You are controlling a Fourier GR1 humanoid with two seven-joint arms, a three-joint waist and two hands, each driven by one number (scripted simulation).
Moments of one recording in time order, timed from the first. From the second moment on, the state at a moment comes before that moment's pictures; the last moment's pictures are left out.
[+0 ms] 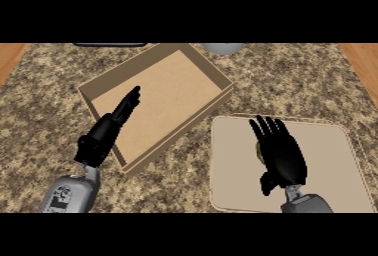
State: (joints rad) left arm -0.20 0.12 -0.12 -1.53 -0.10 -0.14 0.08; right arm -0.09 -0.14 0.29 -1.54 1.48 0.11 0.22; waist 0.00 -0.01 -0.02
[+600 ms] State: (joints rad) left arm -0.19 0.11 -0.13 -1.55 -0.12 -0.15 0.09; right arm -0.19 -0.12 0.42 -1.46 1.50 0.18 0.04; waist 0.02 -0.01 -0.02
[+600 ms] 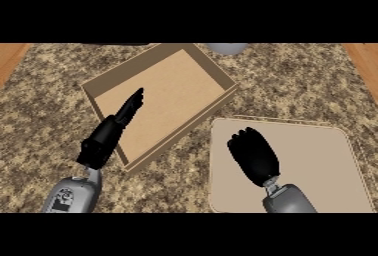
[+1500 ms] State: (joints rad) left arm -0.20 0.11 -0.11 -1.54 -0.12 -0.15 0.10; right arm -0.32 -0.02 0.64 -1.76 1.23 0.32 -0.09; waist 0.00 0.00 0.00
